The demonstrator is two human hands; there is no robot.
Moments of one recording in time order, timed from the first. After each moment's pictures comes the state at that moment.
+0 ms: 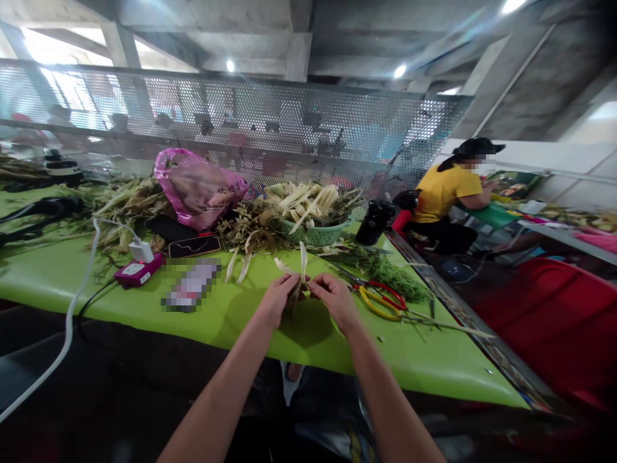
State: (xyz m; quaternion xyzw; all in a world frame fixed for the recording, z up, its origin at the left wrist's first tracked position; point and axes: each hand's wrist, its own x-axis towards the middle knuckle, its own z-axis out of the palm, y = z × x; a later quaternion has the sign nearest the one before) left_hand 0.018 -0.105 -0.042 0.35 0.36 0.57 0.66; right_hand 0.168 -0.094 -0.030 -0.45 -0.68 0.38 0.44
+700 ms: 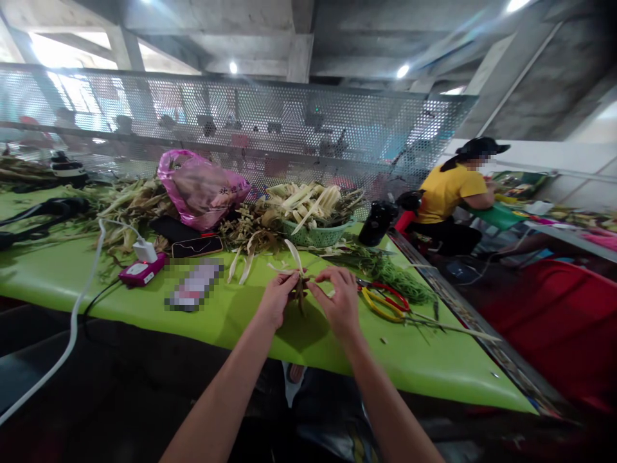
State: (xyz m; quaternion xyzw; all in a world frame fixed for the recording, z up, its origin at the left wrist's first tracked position) left_hand 0.019 -0.103 -0.042 0.29 0.33 0.61 0.66; right_hand 0.160 -0.104 -0.023 -0.46 -0.74 -0.01 0.48
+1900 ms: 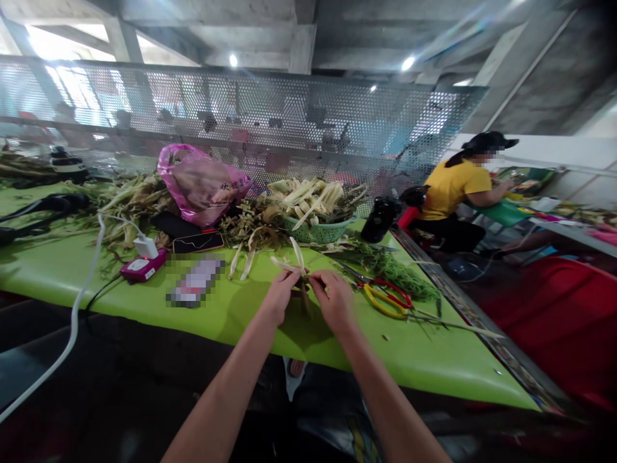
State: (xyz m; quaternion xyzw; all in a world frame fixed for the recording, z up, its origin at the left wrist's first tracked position) left_hand 0.019 -0.103 -0.047 0.36 0.38 0.60 0.61; right_hand 0.155 -0.101 -0.033 -0.46 -0.78 0.05 0.41
